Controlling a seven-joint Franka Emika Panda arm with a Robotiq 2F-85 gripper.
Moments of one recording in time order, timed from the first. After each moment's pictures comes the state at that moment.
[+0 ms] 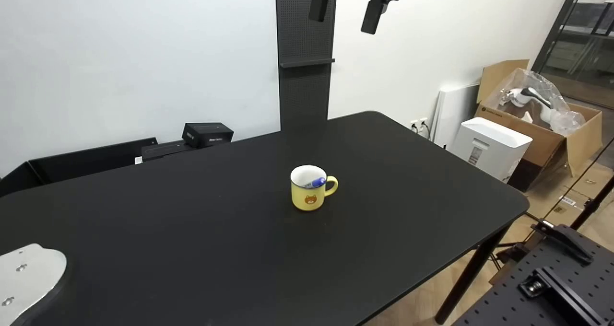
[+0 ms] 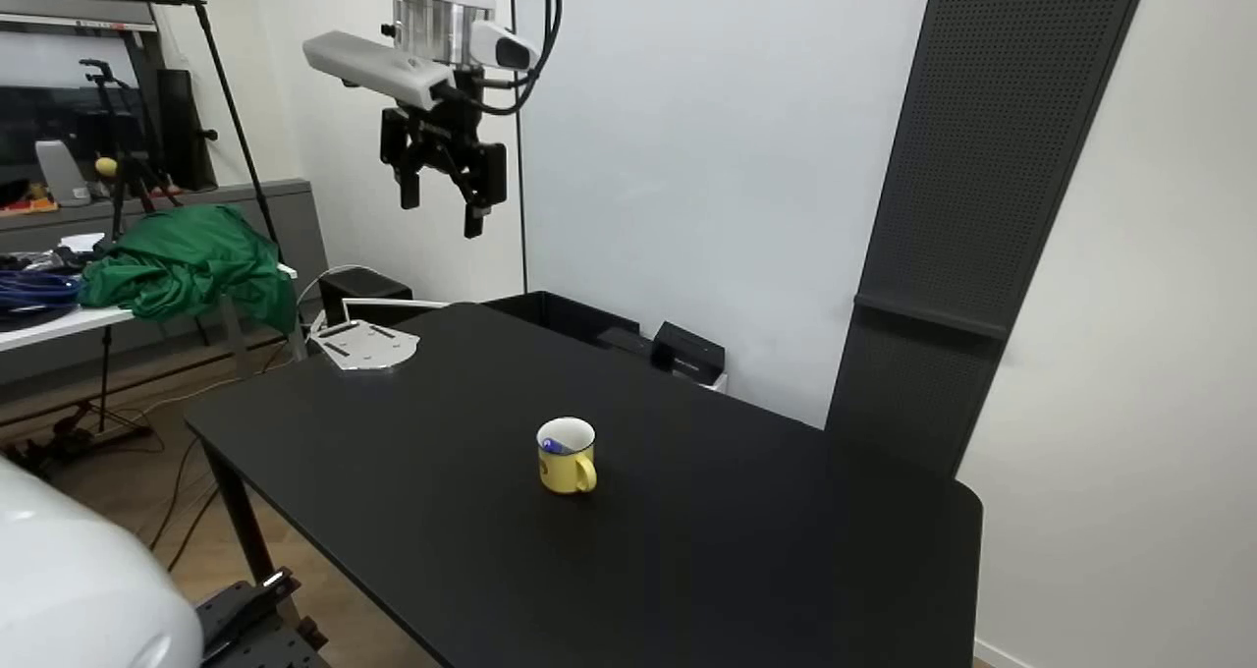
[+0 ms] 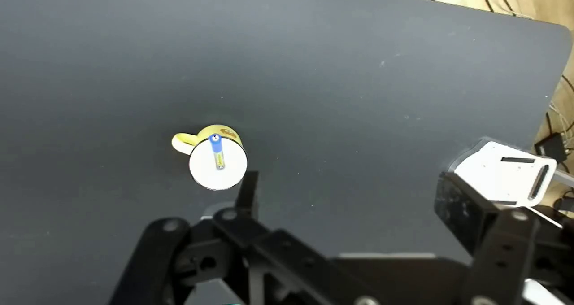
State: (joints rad) arm 0.15 -0.46 0.10 -2.27 0.26 1.88 0.08
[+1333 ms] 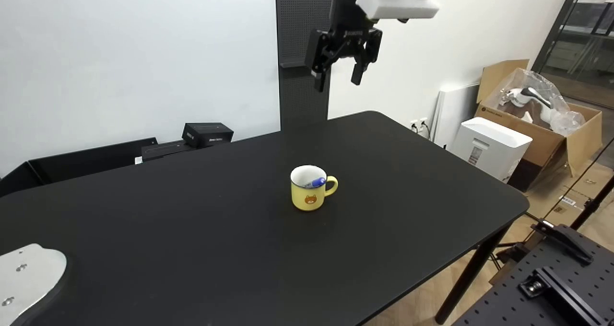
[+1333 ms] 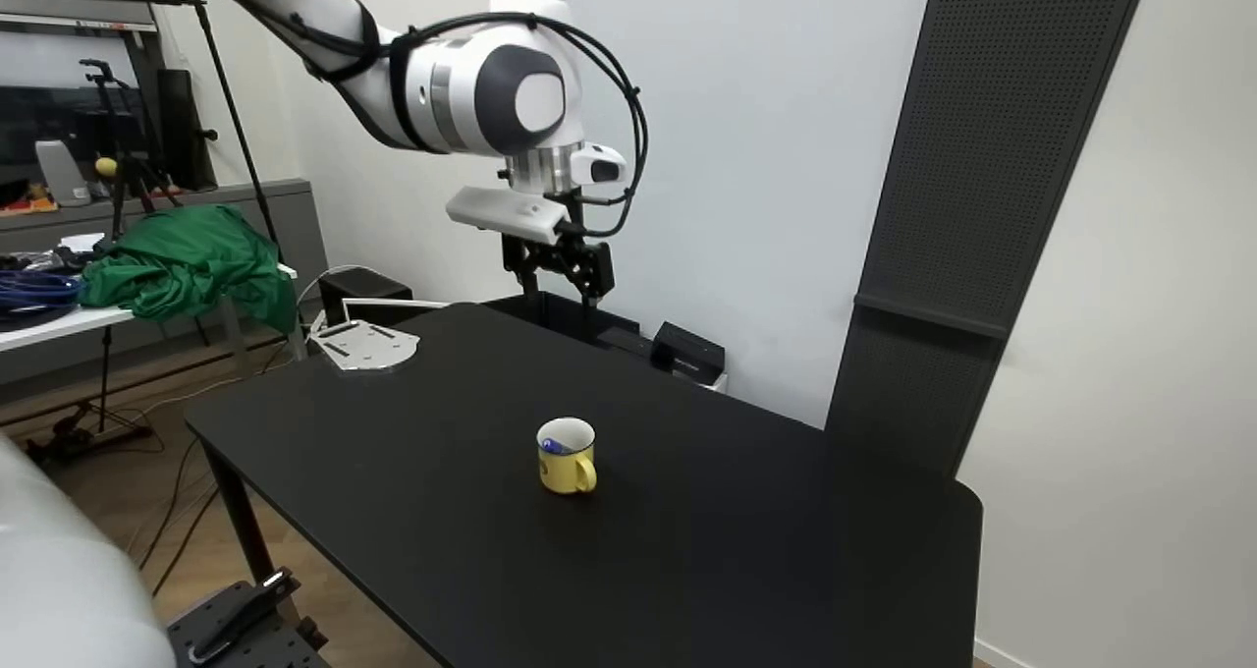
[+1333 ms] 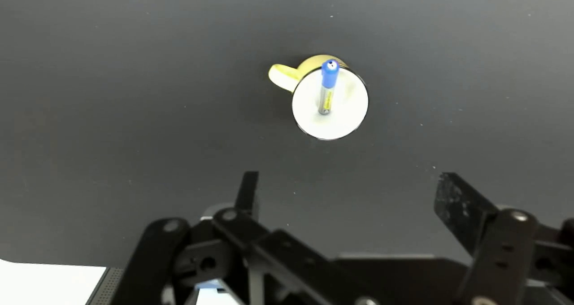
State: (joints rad) arm 0.05 -0.17 0.10 -2.34 0.04 2.33 0.08
